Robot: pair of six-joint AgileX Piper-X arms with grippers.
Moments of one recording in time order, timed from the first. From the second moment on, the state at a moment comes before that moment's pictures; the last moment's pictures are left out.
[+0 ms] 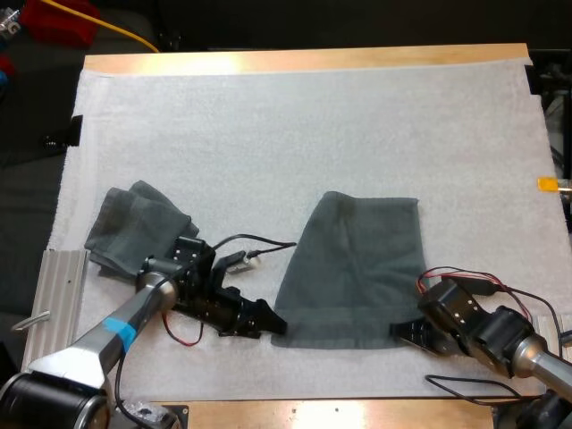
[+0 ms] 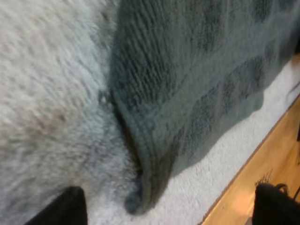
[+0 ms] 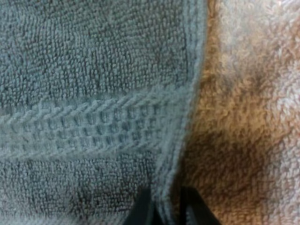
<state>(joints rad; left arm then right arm) -0.25 1.47 -0.53 0.73 0.91 -1.85 0.73 1.08 -0.39 0.67 0.00 -1.08</state>
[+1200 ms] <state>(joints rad) -0.41 1.29 -0.61 0.77 0.81 -1.91 0.73 1.08 -0.59 0.73 0.03 -1.30</state>
